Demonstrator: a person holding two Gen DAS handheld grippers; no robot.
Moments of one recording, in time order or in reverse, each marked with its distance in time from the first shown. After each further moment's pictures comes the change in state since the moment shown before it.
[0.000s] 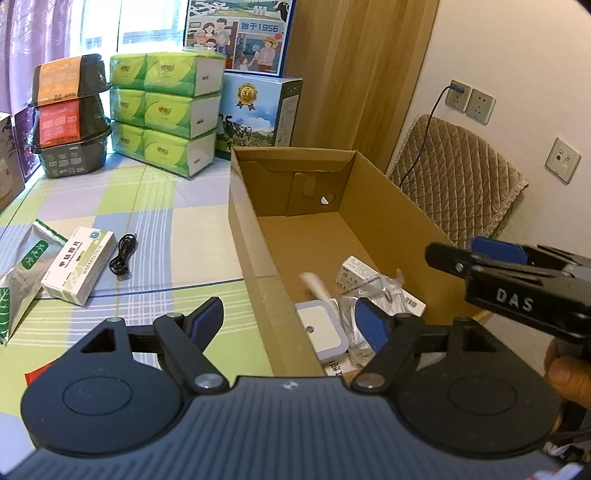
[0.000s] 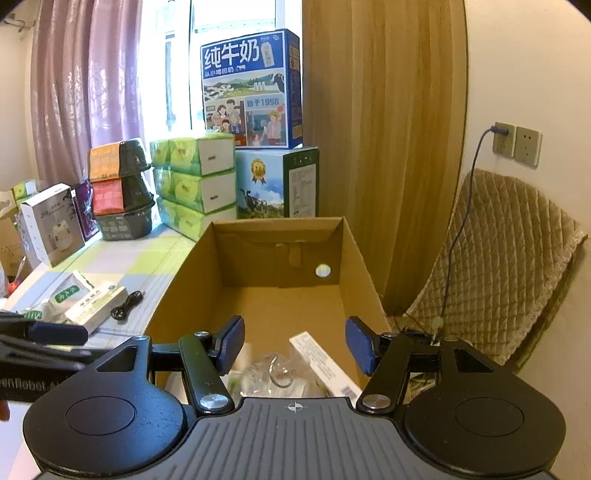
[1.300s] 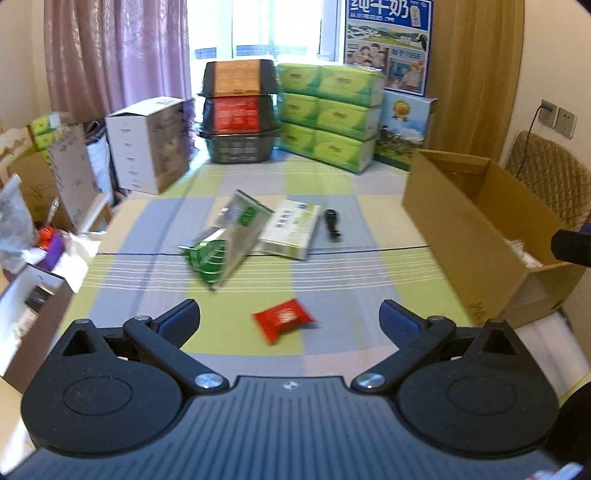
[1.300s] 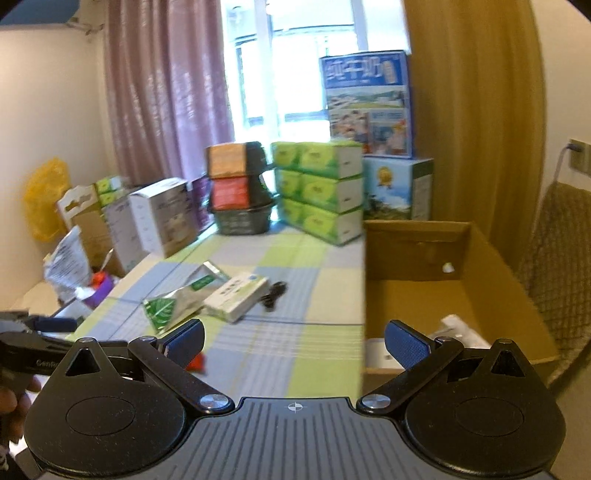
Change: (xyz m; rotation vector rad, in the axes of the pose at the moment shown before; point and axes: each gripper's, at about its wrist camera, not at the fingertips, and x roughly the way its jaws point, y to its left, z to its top) left arm -0.138 0.161 -0.072 -0.048 -0.051 0.323; right arm -0.063 0.153 -0.014 -0.047 -0.004 0.243
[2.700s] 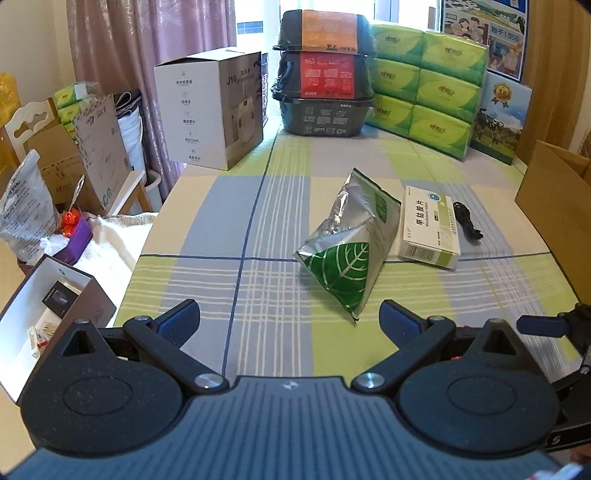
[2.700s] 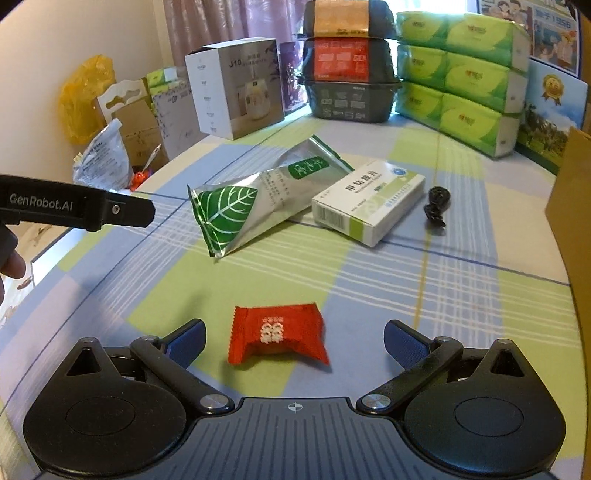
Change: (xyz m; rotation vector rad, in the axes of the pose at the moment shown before) left arm 0.126 0.134 0.016 -0.045 0.075 0.077; right arm 0.237 0.115 -0.069 -0.120 0.273 0.163
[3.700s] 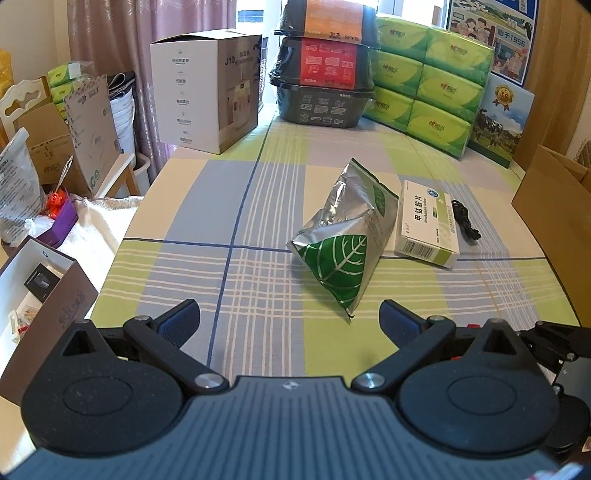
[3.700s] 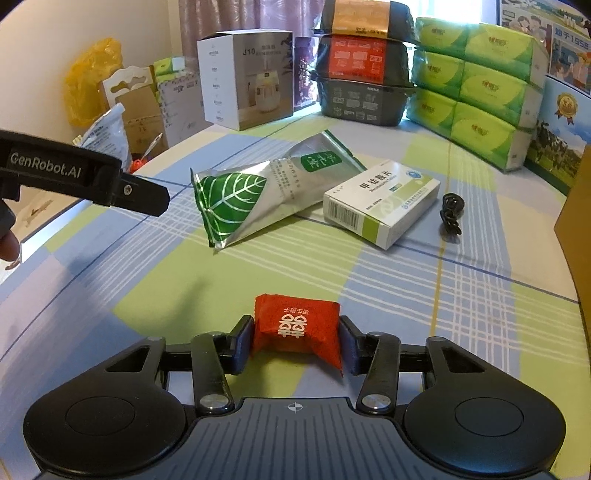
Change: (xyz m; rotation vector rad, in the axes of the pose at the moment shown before) left arm 0.015 0.003 -0.003 -0.044 0.027 -0.043; right arm 0.021 0.008 -0.007 -0.061 0.001 -0.030
